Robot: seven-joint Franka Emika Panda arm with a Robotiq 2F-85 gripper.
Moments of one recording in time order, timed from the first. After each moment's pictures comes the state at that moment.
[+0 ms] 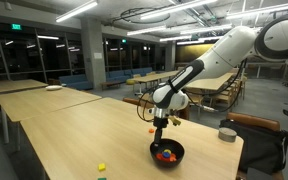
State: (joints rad) arm -0.13 0.40 0.20 -2.02 0.31 2.32 -0.74
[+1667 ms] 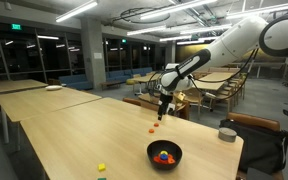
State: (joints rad) arm -0.12 0.34 -0.01 -1.87 0.12 2.39 -0.58
